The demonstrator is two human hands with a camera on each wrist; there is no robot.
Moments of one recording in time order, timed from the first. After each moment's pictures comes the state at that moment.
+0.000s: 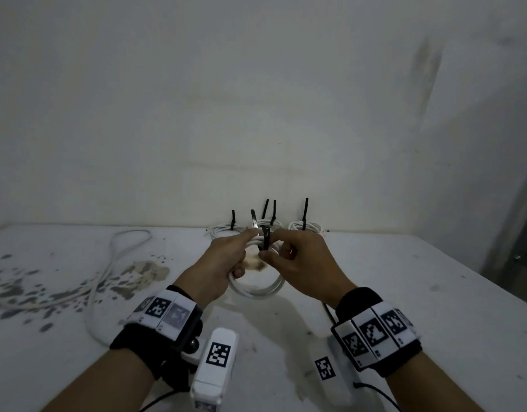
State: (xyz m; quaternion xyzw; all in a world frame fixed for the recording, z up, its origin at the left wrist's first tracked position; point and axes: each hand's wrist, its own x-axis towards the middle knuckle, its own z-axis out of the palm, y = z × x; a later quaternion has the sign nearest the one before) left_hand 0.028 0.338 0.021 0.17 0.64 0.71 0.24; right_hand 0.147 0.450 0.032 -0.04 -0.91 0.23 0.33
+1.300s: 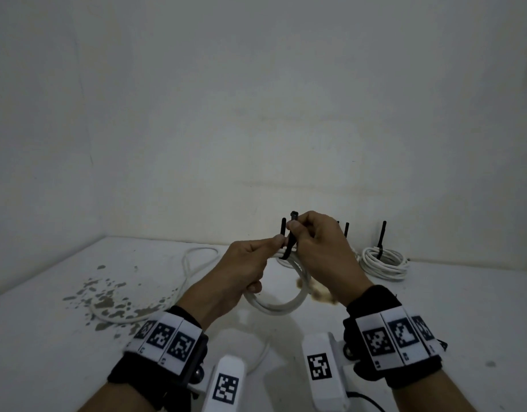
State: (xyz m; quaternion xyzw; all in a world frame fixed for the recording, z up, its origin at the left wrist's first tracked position) left_hand -0.022 0.258 0.040 0.25 0.66 0.69 0.14; right_hand 0.040 0.384 0.064 -0.07 -0.82 0.45 0.34
